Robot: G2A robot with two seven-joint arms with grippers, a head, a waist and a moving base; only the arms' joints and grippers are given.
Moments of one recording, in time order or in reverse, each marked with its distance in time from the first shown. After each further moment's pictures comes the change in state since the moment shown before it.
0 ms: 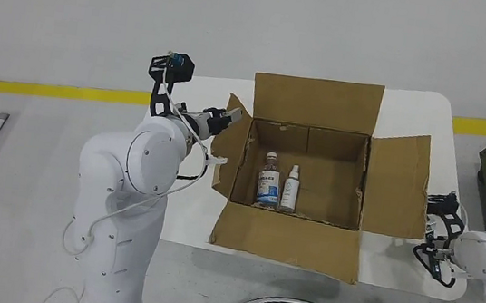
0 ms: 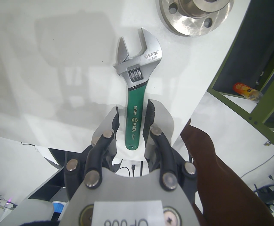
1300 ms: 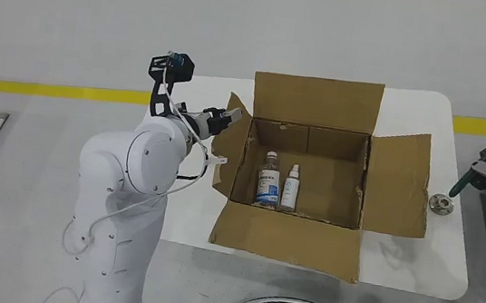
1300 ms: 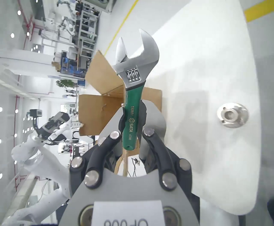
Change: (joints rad) left arm 0.000 0.000 0.000 0.000 0.000 0.000 0.000; right arm -0.100 -0.035 0.535 -0.140 1.102 -0.008 -0.429
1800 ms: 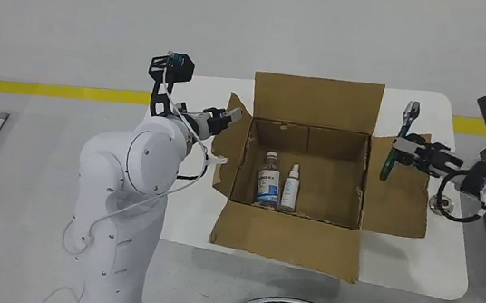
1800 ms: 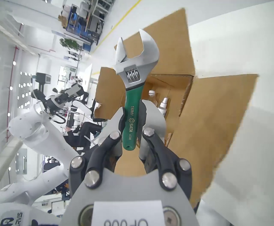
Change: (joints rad) left arm 0.000 0.000 0.000 0.000 0.000 0.000 0.000; right arm 0.305 0.026 -0.407 -0.084 -0.149 0.131 0.045
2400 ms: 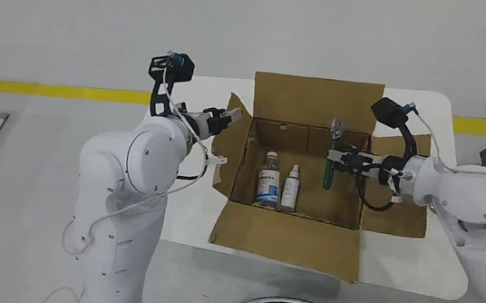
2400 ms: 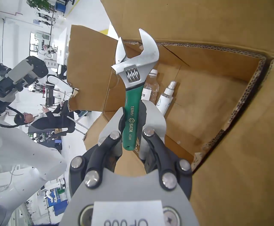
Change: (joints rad) left arm 0.000 0.000 0.000 0.000 0.000 0.000 0.000; right arm 0.225 -0.022 -0.384 0.117 -0.149 0.098 -0.011
